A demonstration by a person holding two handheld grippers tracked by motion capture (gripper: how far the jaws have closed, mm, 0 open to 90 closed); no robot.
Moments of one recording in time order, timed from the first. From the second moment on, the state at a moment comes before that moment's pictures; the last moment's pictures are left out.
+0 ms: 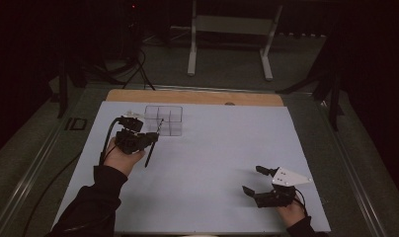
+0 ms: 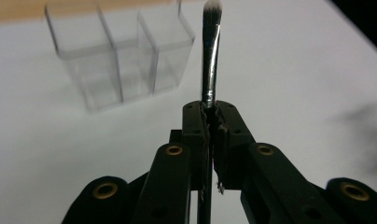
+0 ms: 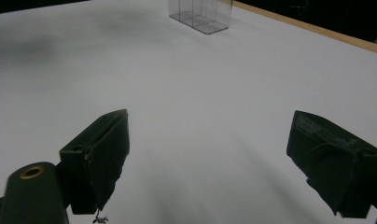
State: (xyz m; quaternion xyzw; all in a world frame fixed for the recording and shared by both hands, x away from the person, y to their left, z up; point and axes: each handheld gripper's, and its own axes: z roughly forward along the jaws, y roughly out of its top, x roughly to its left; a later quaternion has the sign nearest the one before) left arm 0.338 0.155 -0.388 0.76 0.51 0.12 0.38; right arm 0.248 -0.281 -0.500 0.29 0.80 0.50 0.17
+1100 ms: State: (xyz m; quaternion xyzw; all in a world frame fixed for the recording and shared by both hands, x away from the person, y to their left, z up) left arm 0.384 0.143 -0.394 0.68 0.44 0.19 0.55; right arm 0.246 -0.283 -0.499 0.28 0.79 0.51 0.17
